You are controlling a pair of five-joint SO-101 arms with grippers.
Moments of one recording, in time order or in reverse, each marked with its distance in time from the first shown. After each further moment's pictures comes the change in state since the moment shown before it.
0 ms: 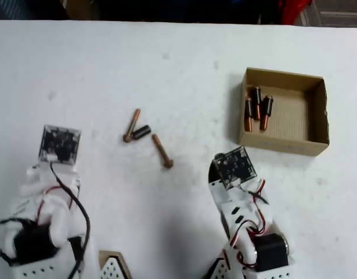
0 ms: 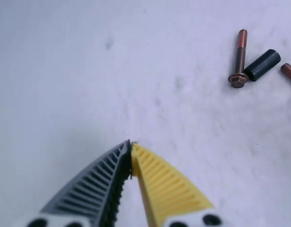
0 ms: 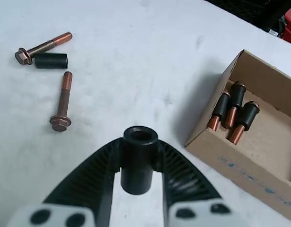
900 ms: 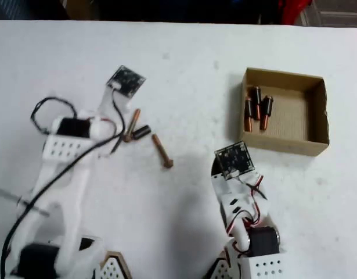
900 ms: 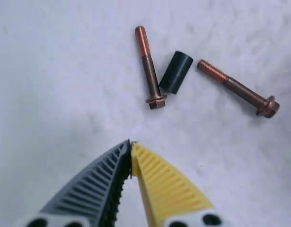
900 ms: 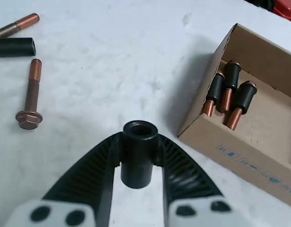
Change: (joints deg) left arm 21.3 62.9 -28.7 -11.2 0.1; right arm 4.3 0.2 11.6 -12.5 0.0
